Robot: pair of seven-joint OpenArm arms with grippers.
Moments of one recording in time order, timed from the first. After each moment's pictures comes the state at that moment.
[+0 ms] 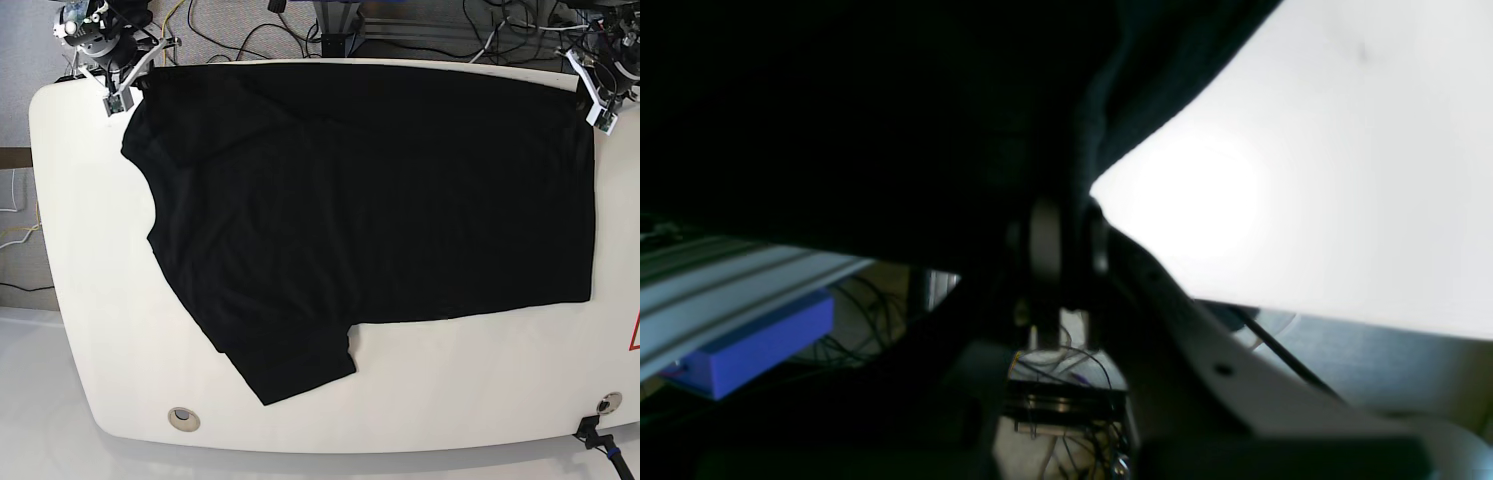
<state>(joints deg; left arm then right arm) 38.3 -27.3 -35.0 98.9 -15.0 -42.5 33.3 -38.1 13.9 28.0 104.2 20.4 30.5 -44.5</state>
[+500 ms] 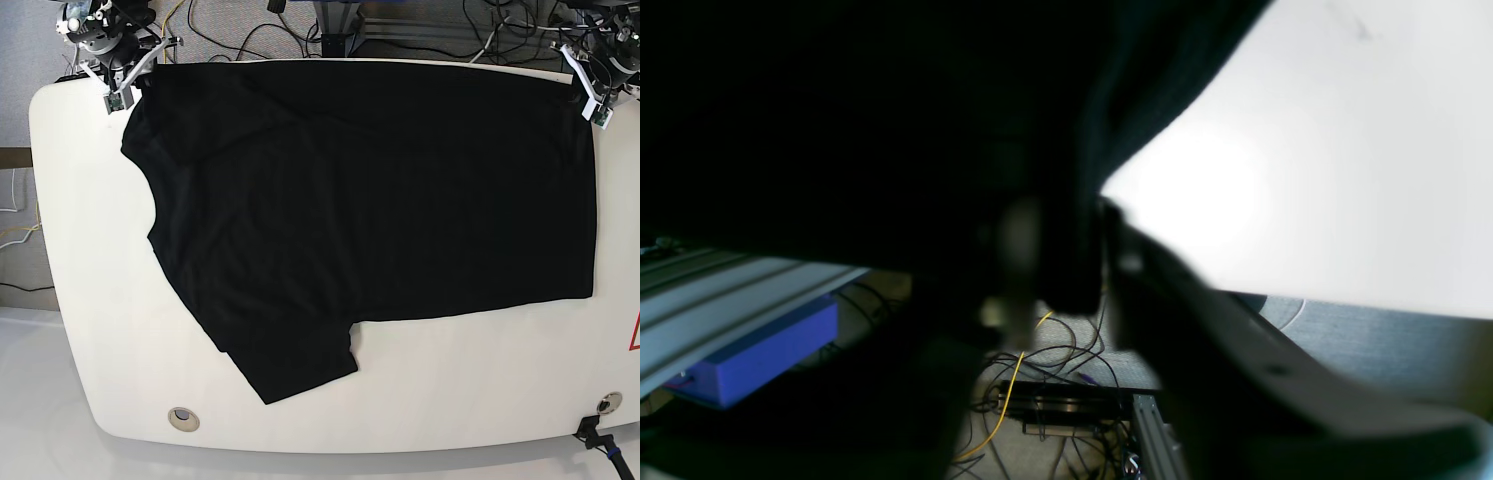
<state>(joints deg) 38.6 -25.4 -34.9 98.9 -14.6 -42.2 34.9 -38.5 12.6 28.1 104.7 20.2 30.3 -44.7</state>
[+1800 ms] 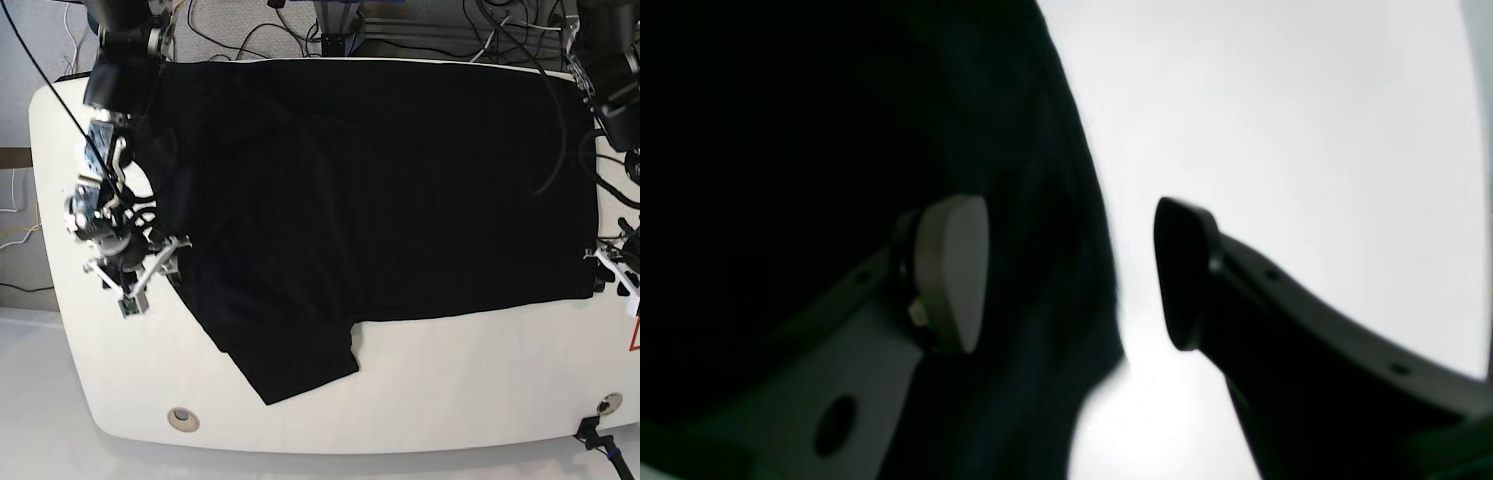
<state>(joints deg) -22.2 -30.8 -25.7 57.8 -5.2 -41.8 33.2 13.3 14.4 14.8 79.8 10.8 29.8 -46.2</state>
